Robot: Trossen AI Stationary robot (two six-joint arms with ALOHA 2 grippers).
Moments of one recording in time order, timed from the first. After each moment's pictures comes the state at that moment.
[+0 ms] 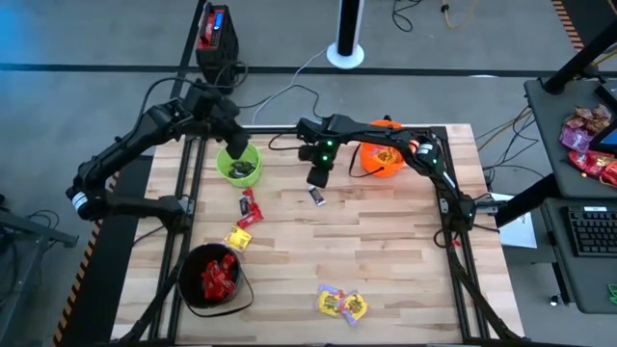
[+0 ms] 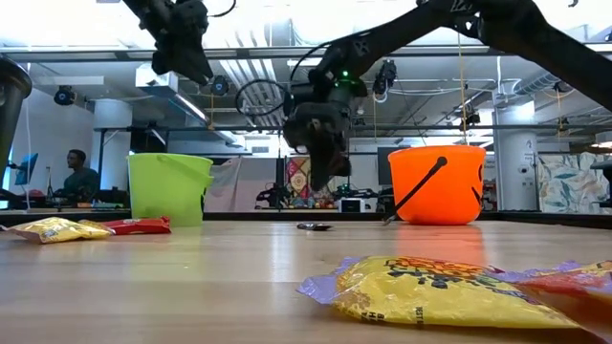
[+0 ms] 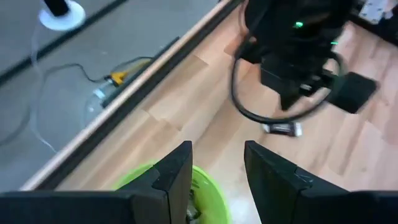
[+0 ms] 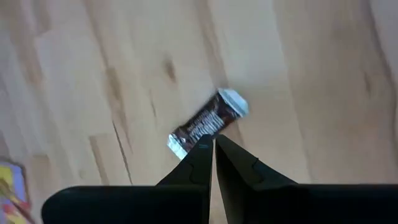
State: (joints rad) left arm 0.71 1.17 1.29 -0.92 0.14 -0.01; right arm -0.43 2.29 2.00 -1.11 -0.44 -0.14
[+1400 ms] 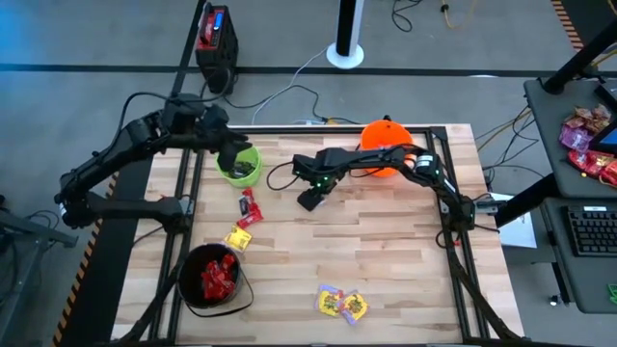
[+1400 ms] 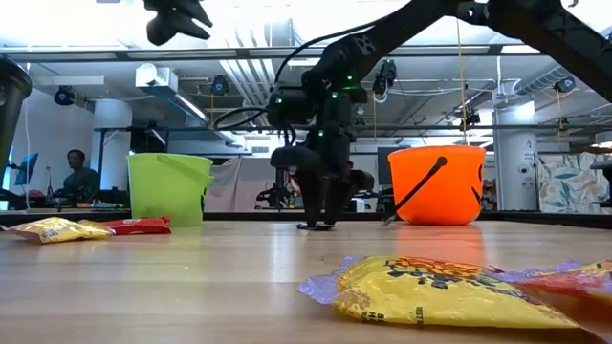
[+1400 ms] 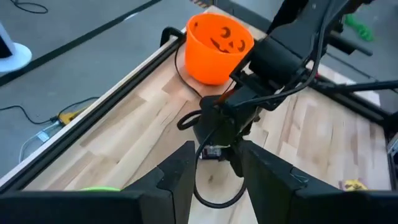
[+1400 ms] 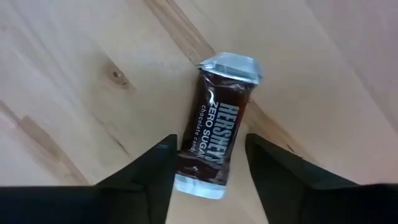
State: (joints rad) left arm 0.54 1.02 1.27 -0.83 0.18 -0.18; right arm -0.25 2.28 1.76 -0.89 -0.10 0.47
